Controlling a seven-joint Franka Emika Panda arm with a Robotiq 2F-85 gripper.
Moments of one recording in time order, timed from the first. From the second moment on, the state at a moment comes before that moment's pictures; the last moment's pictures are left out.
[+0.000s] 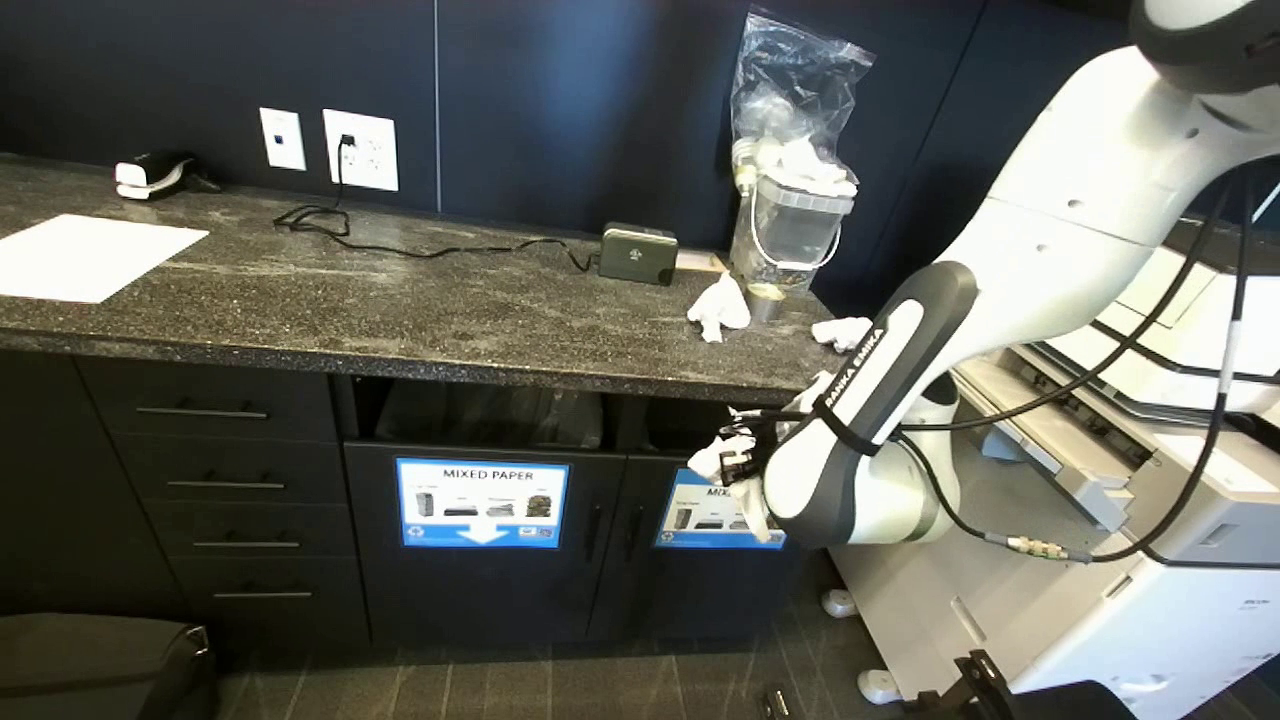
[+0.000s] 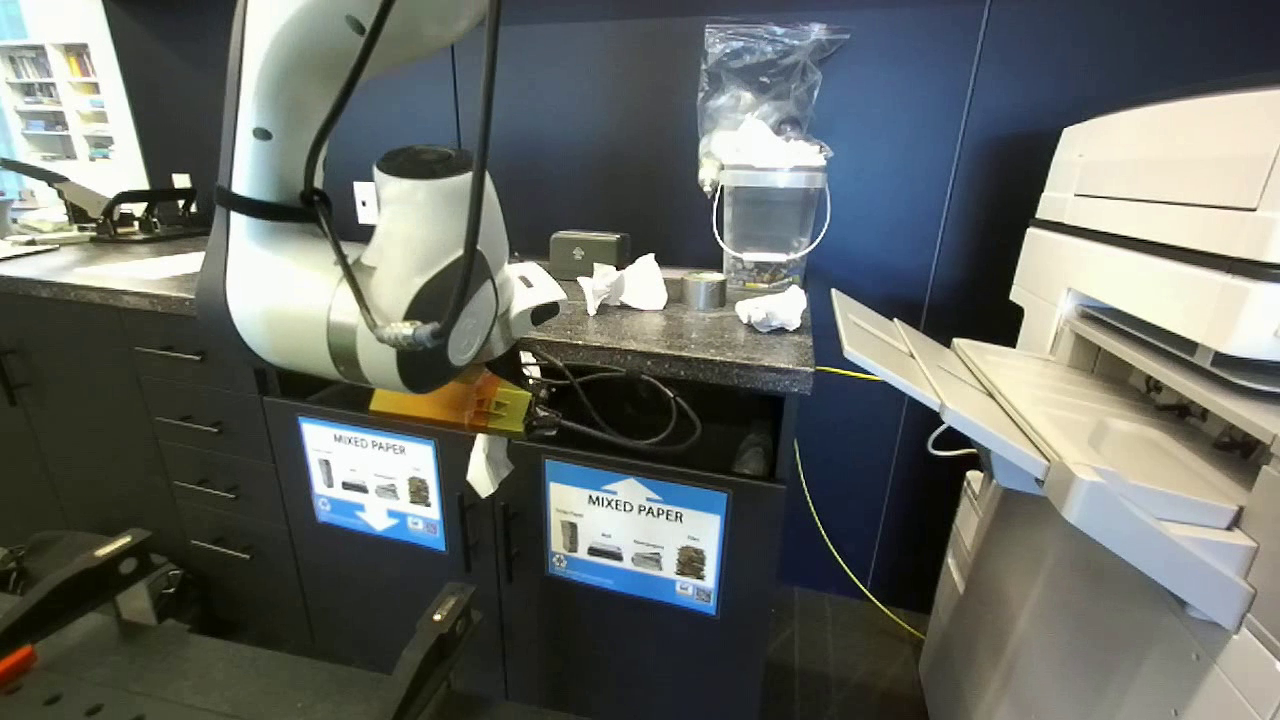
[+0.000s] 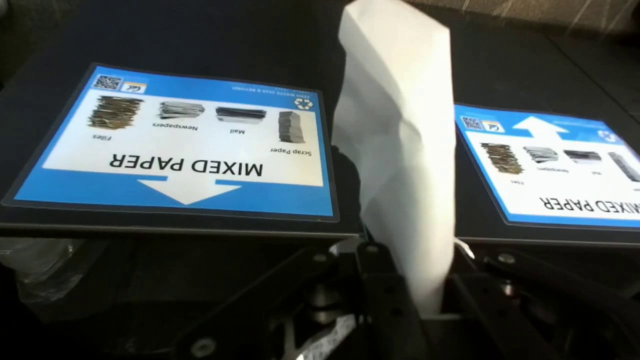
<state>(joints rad) -0.16 0.72 0.16 -2.48 -0.12 3.72 -0.07</state>
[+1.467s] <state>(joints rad) -0.15 1.37 0.12 -1.74 -0.10 4.13 0.13</state>
